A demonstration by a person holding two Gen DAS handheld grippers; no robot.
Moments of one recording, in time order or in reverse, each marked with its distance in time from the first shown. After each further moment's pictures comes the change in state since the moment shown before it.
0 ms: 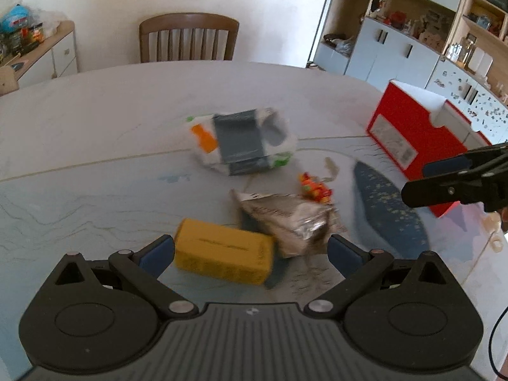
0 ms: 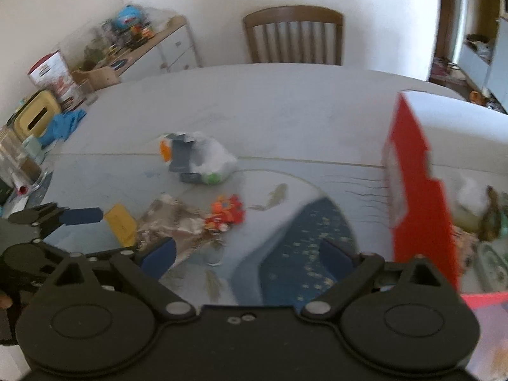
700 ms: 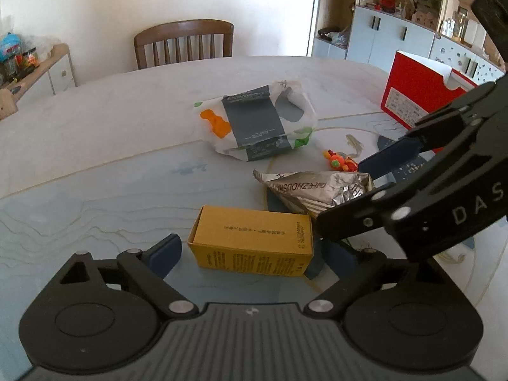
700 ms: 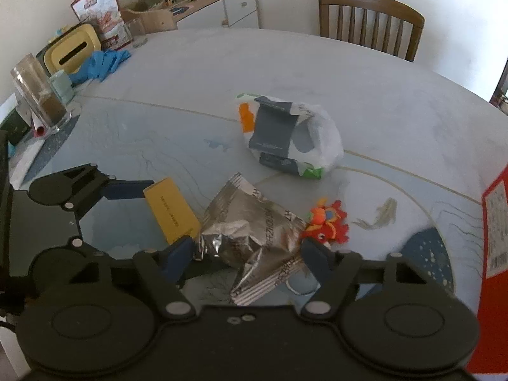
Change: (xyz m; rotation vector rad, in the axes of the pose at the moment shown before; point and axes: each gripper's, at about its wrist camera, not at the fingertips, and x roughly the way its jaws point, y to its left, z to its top) left arm 0.024 0.006 -0.019 0.121 -0.034 0.058; right arm 0.069 0.070 0.012 -0.199 0.107 0.056
